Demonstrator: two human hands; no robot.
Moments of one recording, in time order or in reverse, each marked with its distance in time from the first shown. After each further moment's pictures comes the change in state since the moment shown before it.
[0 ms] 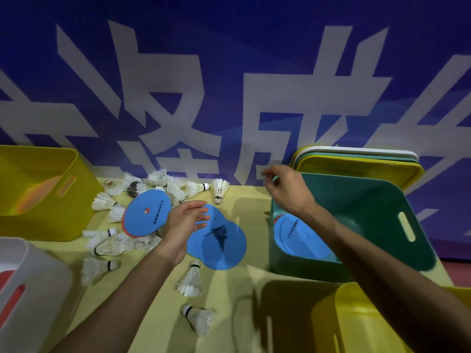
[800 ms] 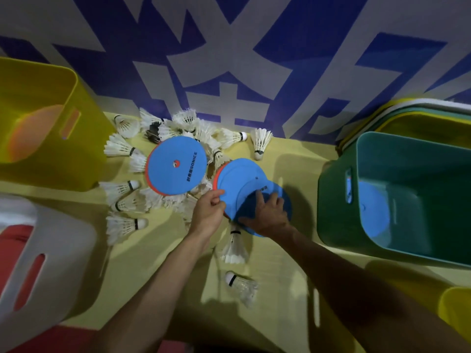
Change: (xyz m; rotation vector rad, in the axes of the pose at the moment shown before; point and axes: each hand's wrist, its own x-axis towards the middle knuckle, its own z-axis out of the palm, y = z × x) left_hand 0.078 -0.100 -0.067 0.289 -0.005 -0.177; right_hand -0.034 -0.027 0.240 -0.358 -0.722 0.460
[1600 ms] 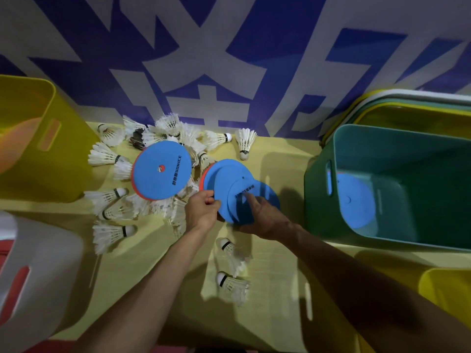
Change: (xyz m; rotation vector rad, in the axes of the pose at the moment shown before) left_hand 0.006 0.003 0.021 0.133 0.101 0.026; right_hand -0.016 0.029 -0.014 0.099 -0.081 -0.221
